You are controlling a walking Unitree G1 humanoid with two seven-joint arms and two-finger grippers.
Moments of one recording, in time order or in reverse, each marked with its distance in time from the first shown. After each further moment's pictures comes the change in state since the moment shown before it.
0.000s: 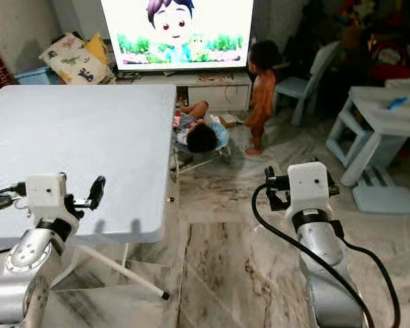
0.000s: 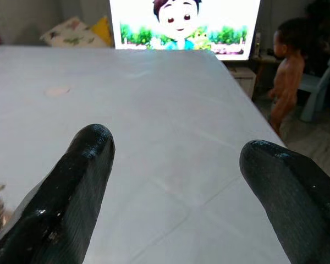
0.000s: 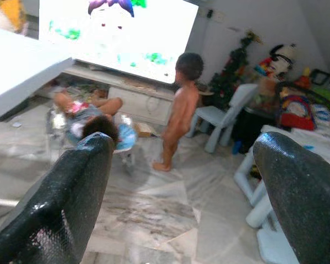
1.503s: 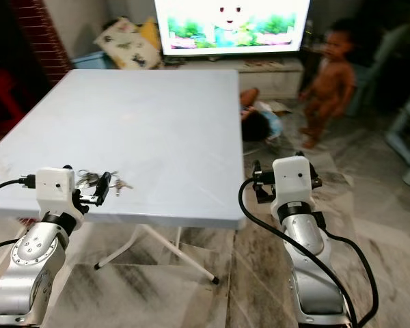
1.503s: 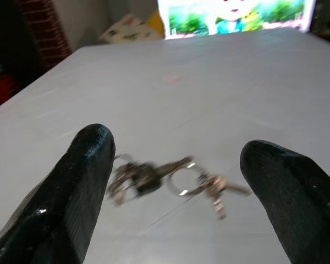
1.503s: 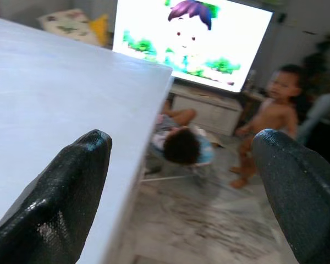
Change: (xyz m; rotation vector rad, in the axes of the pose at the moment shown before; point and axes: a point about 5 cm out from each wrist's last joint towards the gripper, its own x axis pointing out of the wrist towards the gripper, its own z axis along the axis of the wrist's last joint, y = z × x) left arm 0.009 -0.002 0.008 0.095 -0.033 -0.030; right arm 0.014 0.018 0.003 0.020 -0.056 0.010
